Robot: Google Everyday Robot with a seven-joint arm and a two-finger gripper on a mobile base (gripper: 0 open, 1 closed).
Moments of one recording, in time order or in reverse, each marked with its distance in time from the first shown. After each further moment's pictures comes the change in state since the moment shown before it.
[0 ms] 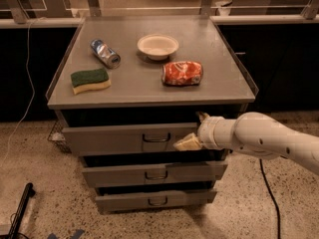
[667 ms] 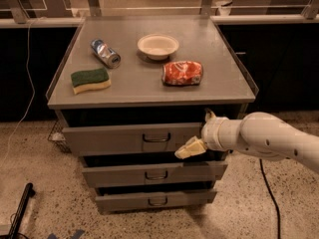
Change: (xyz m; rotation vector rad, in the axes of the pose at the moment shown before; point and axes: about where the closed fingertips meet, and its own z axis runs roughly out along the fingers) arm 0.003 0.001 -0.015 -0.009 0.002 0.022
